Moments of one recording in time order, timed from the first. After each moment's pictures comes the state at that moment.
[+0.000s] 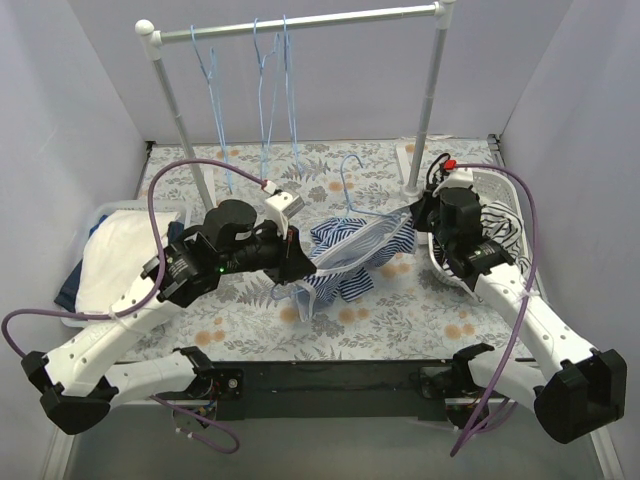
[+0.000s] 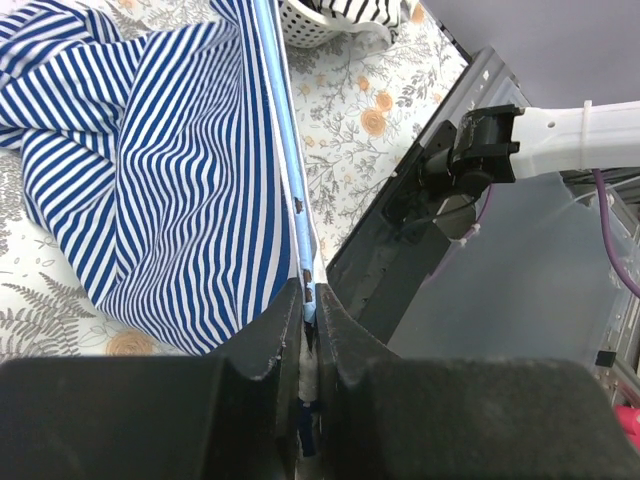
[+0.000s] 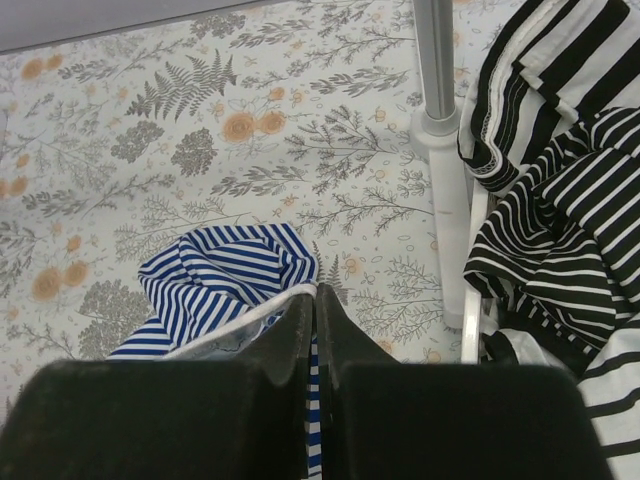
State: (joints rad) left arm -0.85 1.02 1.22 -0.68 0.30 -0.37; right arm 0.41 1.04 0.84 -0.14 0.21 0.34
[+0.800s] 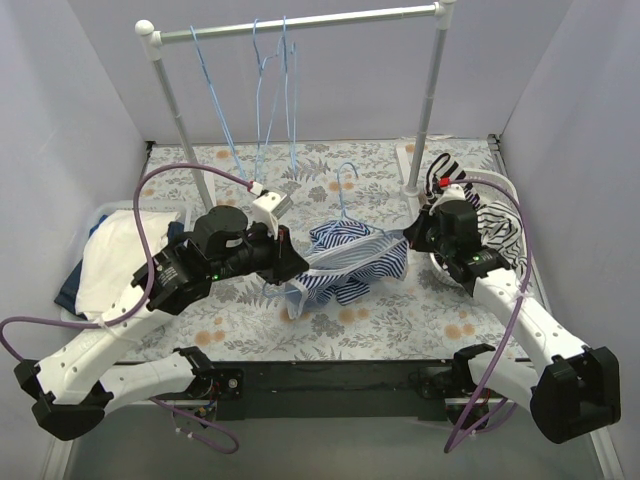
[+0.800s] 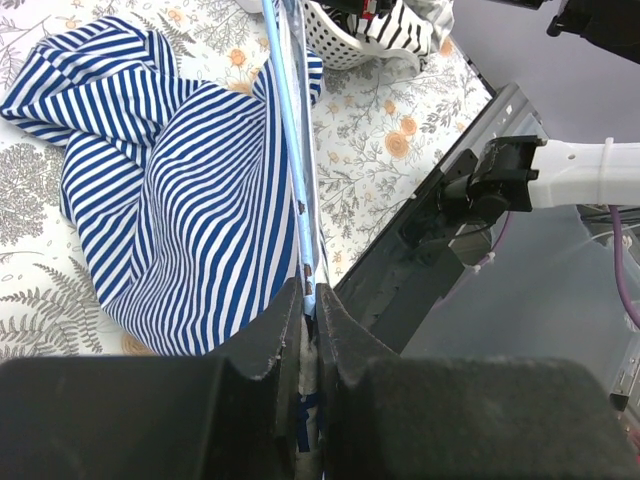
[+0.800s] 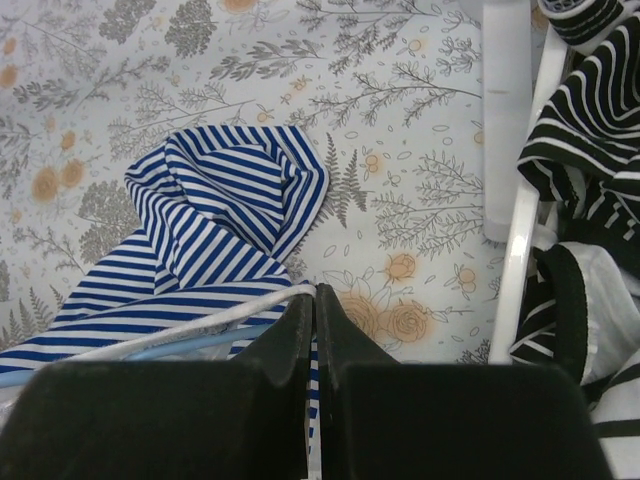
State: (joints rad) left arm -0.85 0.95 1.21 -0.69 0.17 -0.41; right arm 0.34 1.06 0.73 -0.19 -0.02 0.40
